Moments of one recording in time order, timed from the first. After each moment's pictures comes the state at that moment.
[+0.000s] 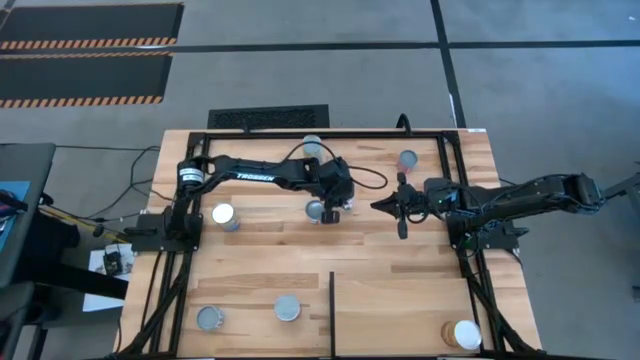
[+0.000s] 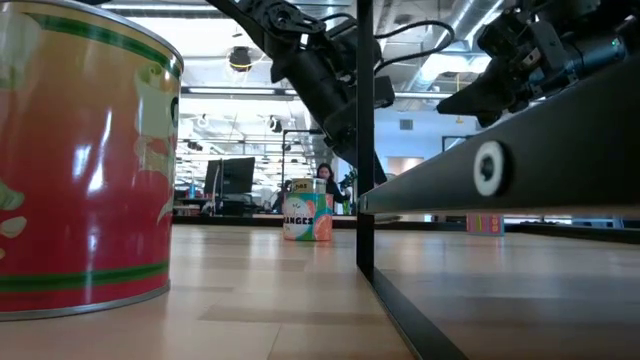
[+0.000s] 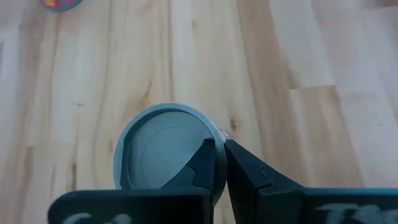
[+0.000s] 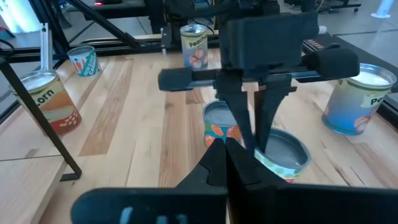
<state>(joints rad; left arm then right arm) 0.19 2.05 1.55 -0.41 0.11 0.27 -0.07 0.86 0.32 0.28 0.01 0.05</state>
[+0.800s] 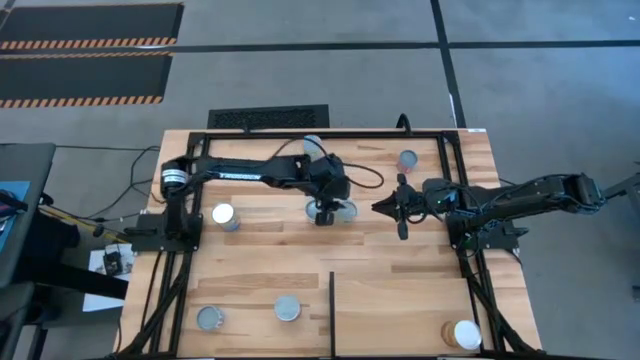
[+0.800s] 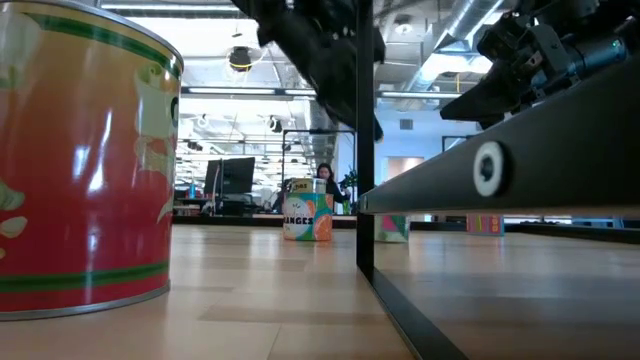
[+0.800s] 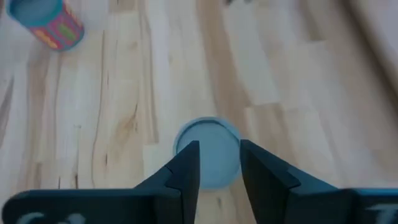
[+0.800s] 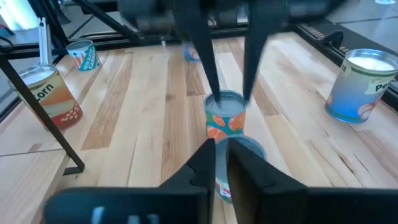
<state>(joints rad) 0.16 1.91 1.55 -0.50 0.16 0.27 -0.07 0.86 0.32 0.25 0.01 0.08</state>
